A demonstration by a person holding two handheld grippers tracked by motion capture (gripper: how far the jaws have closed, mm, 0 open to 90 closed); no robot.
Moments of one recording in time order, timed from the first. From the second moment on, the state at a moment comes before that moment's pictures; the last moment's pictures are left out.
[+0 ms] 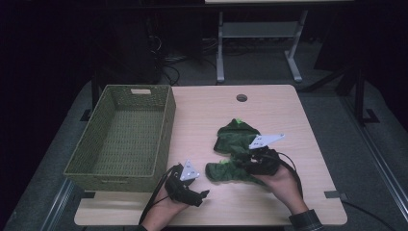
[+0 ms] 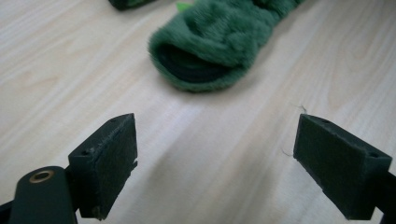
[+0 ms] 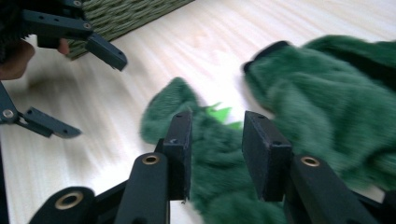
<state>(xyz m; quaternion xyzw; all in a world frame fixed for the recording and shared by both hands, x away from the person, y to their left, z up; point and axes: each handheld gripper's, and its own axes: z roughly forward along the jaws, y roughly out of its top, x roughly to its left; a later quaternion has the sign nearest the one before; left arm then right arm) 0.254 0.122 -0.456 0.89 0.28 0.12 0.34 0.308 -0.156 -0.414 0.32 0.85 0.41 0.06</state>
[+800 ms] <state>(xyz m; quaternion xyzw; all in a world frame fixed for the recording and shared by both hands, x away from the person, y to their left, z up) 0.245 0.134 -0.477 0.88 0.27 0.11 0.37 0.296 -0.068 -0.446 0.26 0.89 0.38 0.06</state>
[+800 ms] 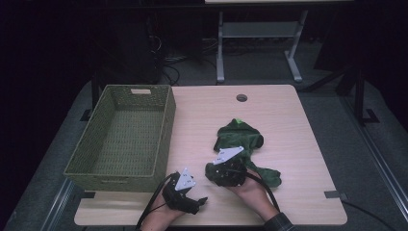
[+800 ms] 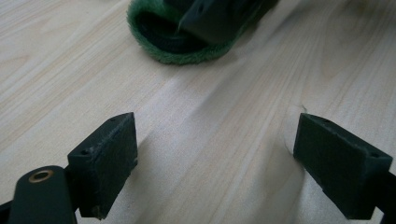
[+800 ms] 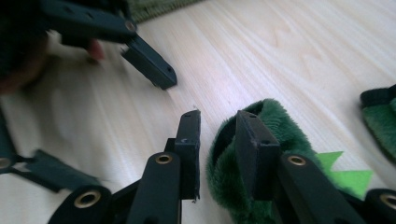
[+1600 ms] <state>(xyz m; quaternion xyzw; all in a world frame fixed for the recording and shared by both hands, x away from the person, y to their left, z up) 0.247 0.134 -0.477 0.88 0.26 0.11 0.37 0.287 -0.068 -0.452 0.24 0.89 0.38 0.06</state>
